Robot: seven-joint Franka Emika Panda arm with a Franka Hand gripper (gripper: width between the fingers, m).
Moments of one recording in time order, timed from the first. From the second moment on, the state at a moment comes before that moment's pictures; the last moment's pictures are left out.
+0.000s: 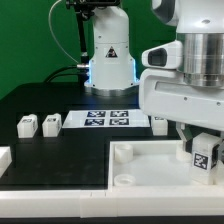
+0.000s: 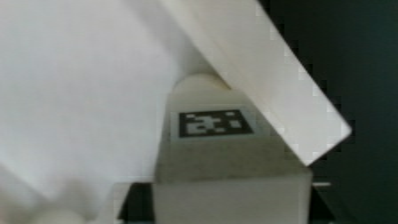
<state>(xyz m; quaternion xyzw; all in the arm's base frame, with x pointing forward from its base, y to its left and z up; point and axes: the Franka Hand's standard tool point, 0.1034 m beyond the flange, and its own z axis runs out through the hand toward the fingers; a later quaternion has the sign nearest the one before) 0.643 0.113 0.069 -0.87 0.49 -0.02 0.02</state>
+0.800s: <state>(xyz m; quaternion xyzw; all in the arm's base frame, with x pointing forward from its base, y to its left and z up) 0.640 0.114 0.070 -0.67 0.74 0.01 0.04</state>
